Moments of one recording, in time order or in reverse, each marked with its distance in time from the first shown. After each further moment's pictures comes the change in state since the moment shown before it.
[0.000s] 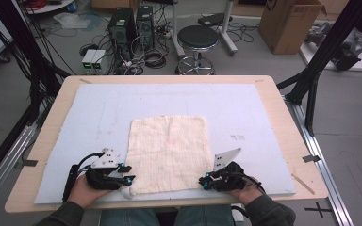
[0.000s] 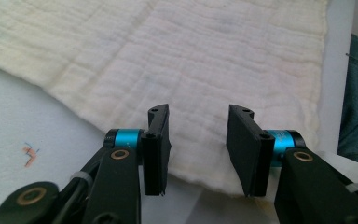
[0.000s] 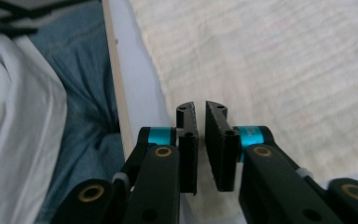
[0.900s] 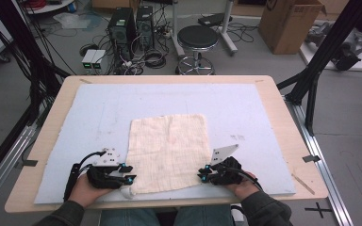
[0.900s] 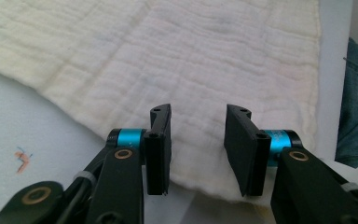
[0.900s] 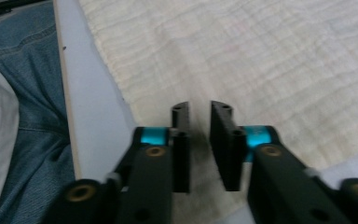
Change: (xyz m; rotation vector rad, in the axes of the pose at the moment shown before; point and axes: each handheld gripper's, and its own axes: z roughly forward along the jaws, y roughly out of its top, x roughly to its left) left arm 0.001 0.002 0.004 0.018 -0.011 -0.005; right arm -0.012 0.005 0.007 0.031 -0.100 -0.004
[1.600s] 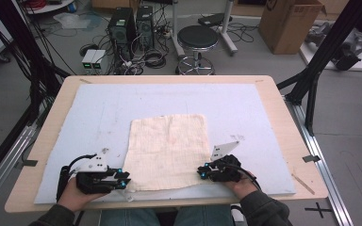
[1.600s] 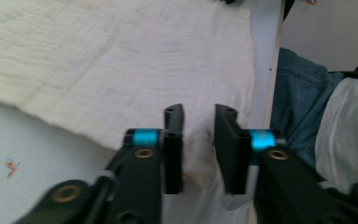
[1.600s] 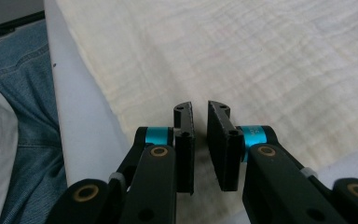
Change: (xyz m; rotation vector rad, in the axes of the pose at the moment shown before) left arm -0.009 0.001 -0.034 -0.094 -0.108 0.030; right arm -0.008 0.000 0.003 -0.031 -0.003 0.068
